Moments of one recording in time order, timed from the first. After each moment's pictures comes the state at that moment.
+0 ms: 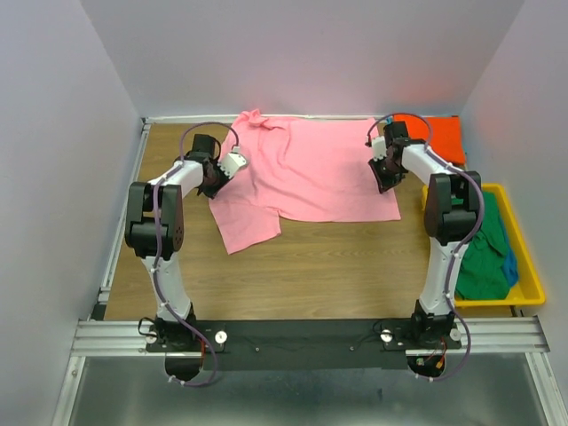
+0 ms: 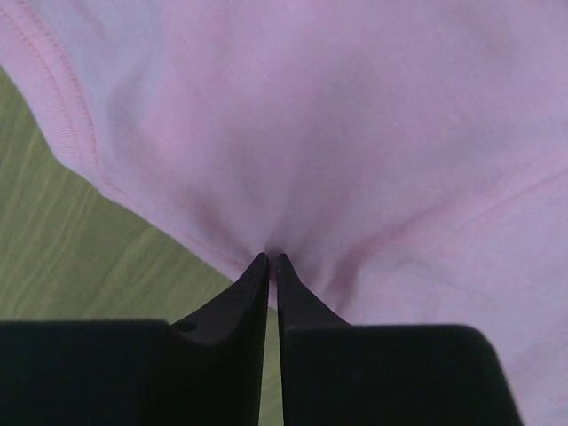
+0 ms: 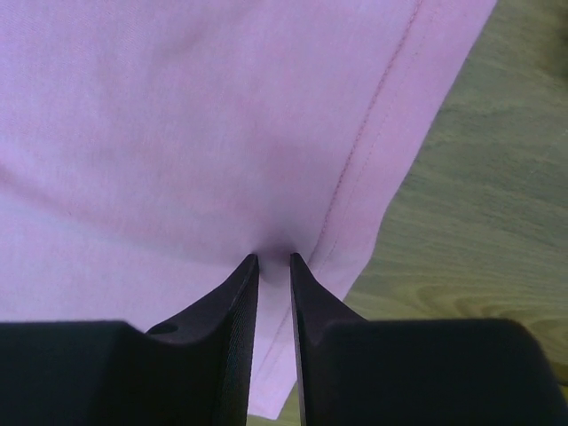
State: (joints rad) left arm -0.09 2.00 1.38 -0.50 0.16 0.75; right arm 0.09 2.14 1.62 -0.69 -0.05 -0.32
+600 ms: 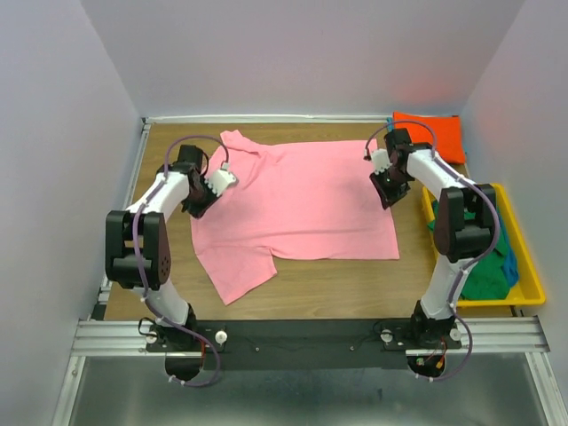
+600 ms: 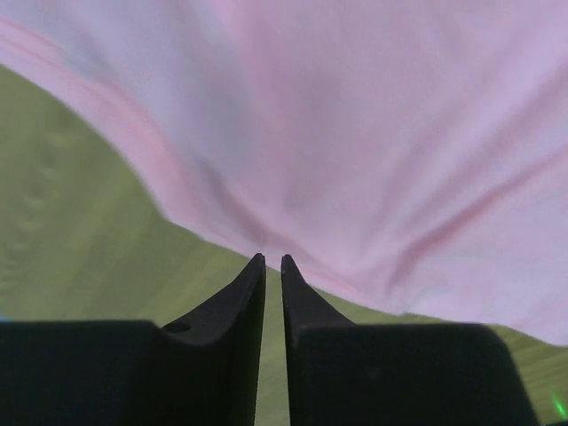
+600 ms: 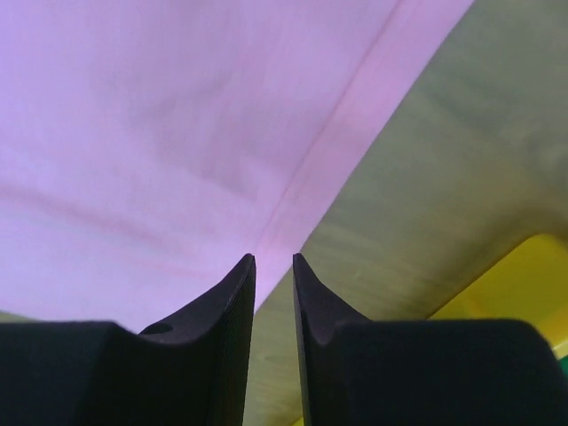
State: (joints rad) left arm -0.06 1.66 1.12 -0.76 0.11 0.80; right arm 0.13 1.90 1.41 -0.87 -0.06 -0.38
